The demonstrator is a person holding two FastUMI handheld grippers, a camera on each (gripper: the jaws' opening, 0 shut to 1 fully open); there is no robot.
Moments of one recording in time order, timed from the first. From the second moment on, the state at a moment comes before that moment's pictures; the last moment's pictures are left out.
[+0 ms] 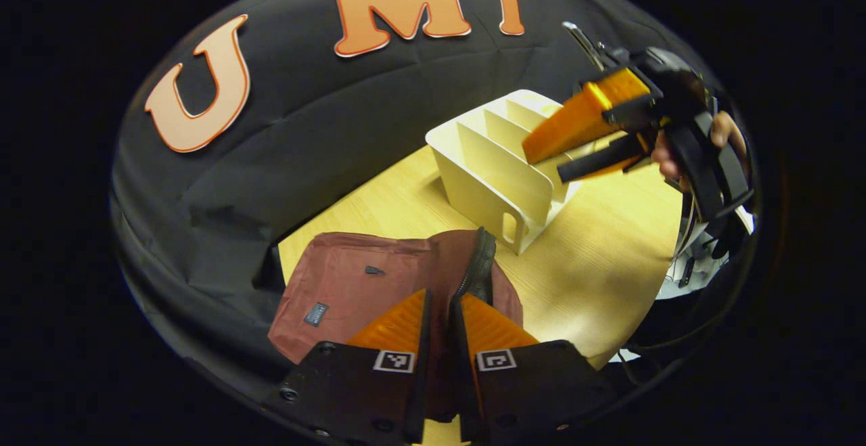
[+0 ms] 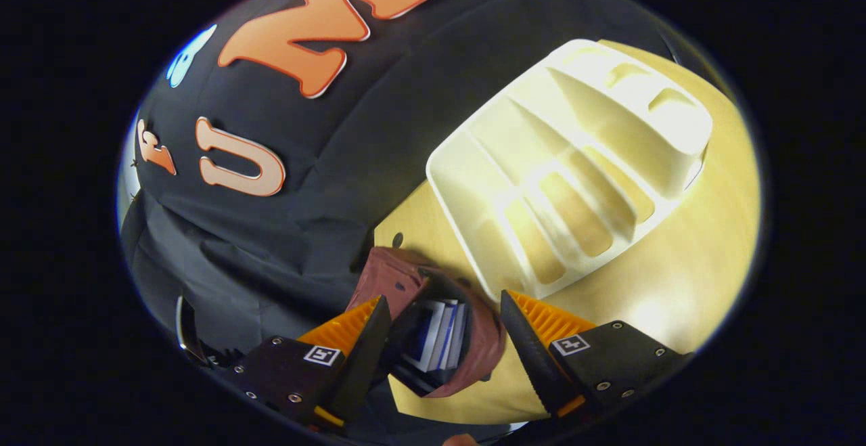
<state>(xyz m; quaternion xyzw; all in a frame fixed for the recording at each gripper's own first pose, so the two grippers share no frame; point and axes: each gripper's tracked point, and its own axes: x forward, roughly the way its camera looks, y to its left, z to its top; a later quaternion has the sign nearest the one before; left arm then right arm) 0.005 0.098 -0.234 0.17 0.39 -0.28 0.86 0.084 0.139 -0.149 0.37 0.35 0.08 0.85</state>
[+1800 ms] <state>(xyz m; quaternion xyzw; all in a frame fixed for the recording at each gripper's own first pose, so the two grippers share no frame) 0.048 -0.074 0.025 -0.01 -0.02 -0.01 1.00 0.028 -0.090 0.055 0.02 -0.04 0.00 1.00</state>
